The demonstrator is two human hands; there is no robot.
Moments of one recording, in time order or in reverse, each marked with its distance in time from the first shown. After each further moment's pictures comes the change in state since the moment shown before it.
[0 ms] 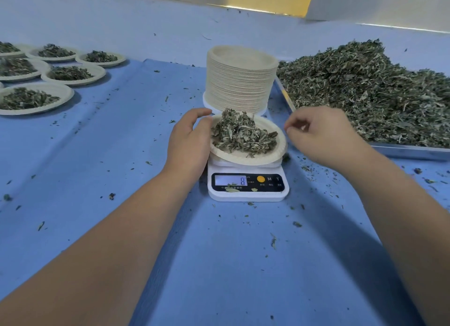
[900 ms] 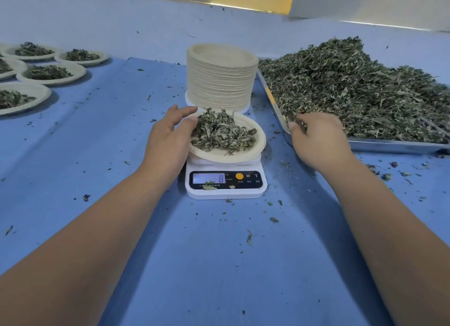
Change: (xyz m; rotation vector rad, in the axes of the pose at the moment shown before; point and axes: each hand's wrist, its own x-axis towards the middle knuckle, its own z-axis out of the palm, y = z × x) left_hand -0.002 -0.003 0.001 0.020 -0.062 0.060; right_hand -0.009 0.043 0.005 -0.226 0.092 0.197
